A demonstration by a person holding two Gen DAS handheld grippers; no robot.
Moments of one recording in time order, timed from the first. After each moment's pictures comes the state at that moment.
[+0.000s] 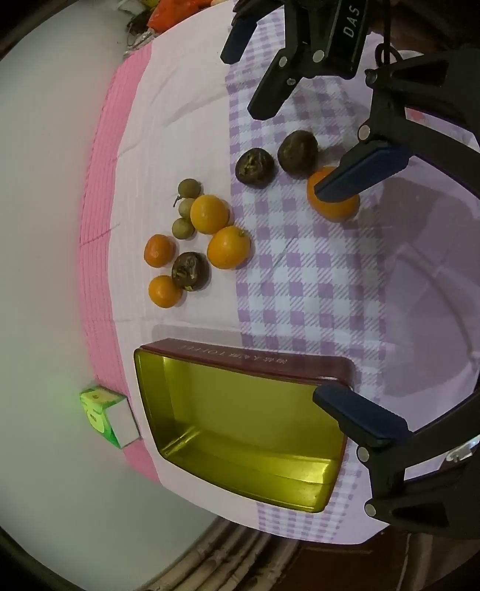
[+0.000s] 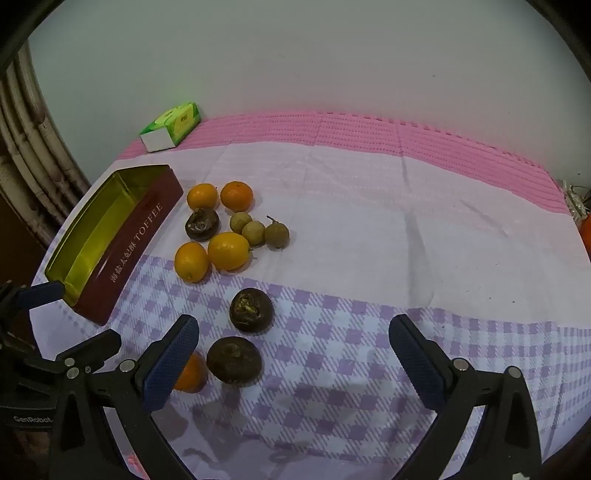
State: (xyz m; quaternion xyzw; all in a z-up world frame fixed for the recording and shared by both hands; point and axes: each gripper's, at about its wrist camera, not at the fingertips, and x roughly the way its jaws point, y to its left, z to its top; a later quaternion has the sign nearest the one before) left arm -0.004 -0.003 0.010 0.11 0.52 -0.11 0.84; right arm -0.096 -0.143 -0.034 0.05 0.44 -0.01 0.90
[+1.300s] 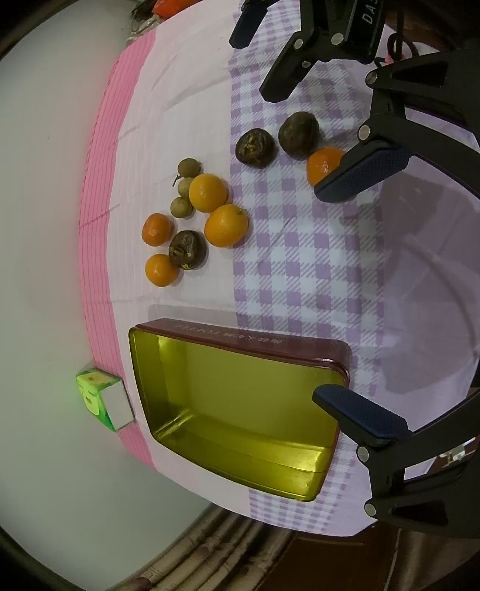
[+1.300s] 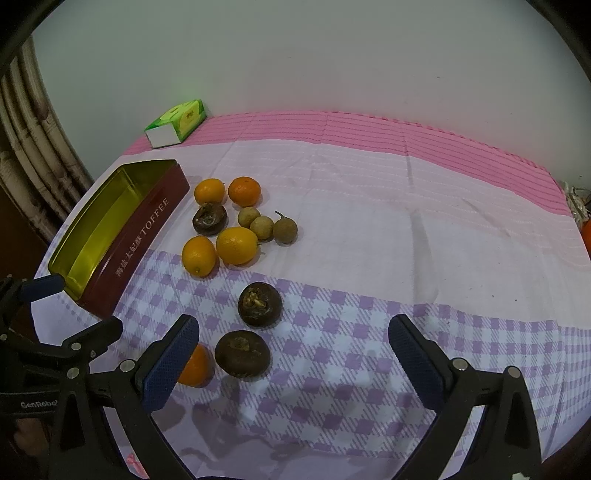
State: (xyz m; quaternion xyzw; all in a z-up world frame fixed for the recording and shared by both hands) left arm -0.008 0.011 0.004 0.11 0.52 -0.08 0.85; right arm -0.100 -0.134 -0.035 0.04 0.44 -0.01 0.90
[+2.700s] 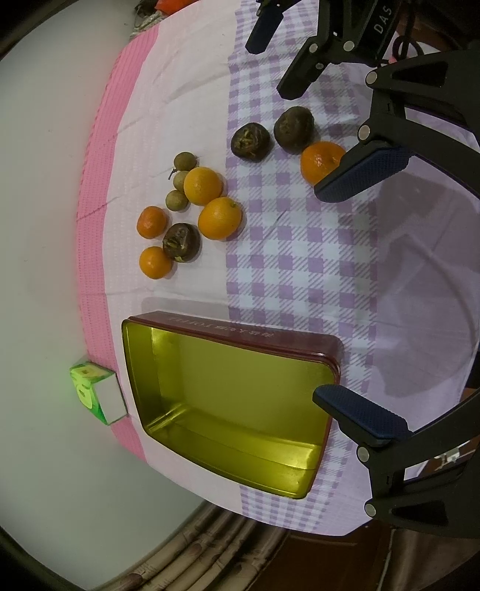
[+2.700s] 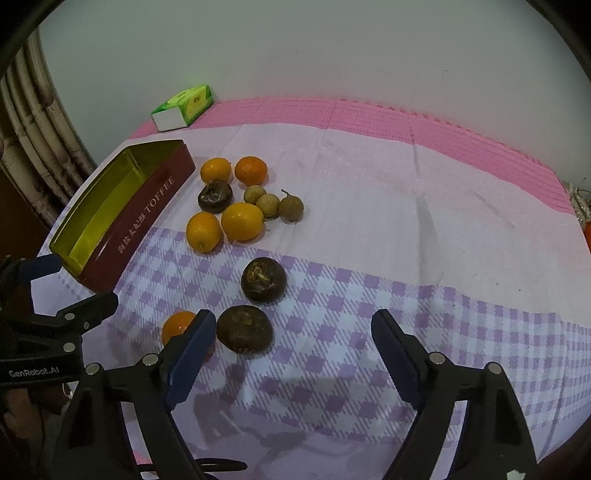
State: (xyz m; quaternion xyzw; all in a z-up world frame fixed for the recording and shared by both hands) left arm -0.012 0.018 0.001 0.11 0.52 -0.07 0.84; right arm -0.110 -0.128 -0.047 0.04 0.46 0.00 0.89
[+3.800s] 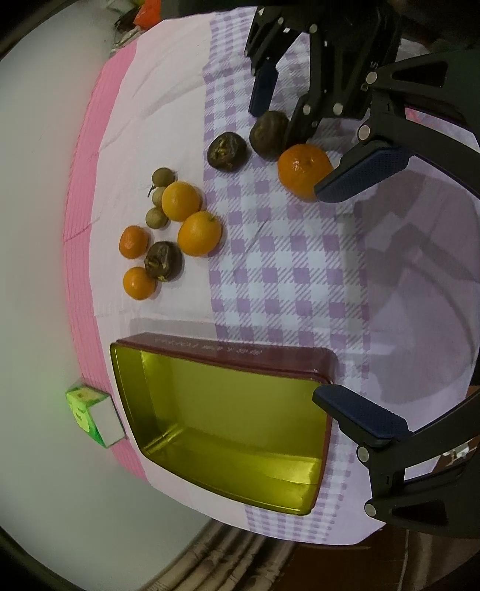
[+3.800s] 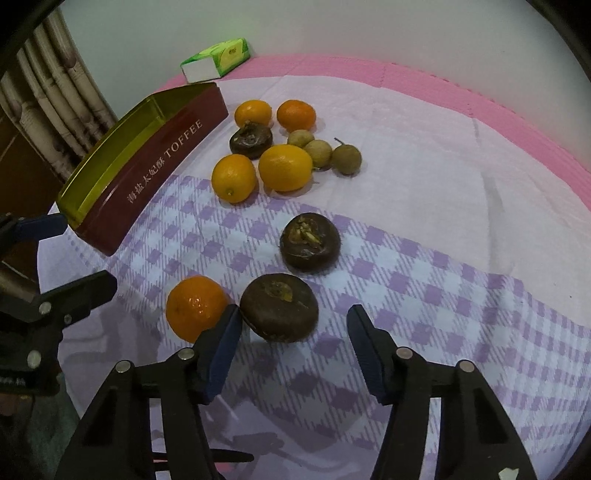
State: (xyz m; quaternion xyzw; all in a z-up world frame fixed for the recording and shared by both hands) left arm -0.016 0.016 -0.012 0.12 0.53 -0.11 0.83; right arm -0.088 -0.104 -0.092 0.01 0.51 0.07 0.86
